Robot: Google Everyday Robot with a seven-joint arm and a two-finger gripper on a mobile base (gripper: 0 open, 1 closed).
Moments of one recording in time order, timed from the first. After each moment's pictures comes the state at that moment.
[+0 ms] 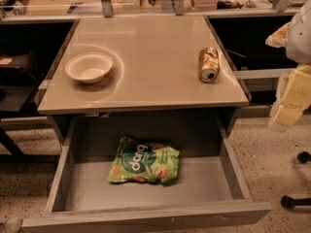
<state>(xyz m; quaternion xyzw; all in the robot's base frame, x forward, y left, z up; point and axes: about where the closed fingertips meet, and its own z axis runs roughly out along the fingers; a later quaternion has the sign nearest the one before) 0.438 -0.217 0.976 -0.60 0.78 -0.03 0.16</state>
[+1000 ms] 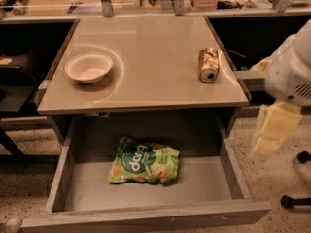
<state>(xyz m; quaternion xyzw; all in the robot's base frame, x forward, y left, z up) 0.416 -0.191 0.929 -0.61 0.78 0.00 0.15</state>
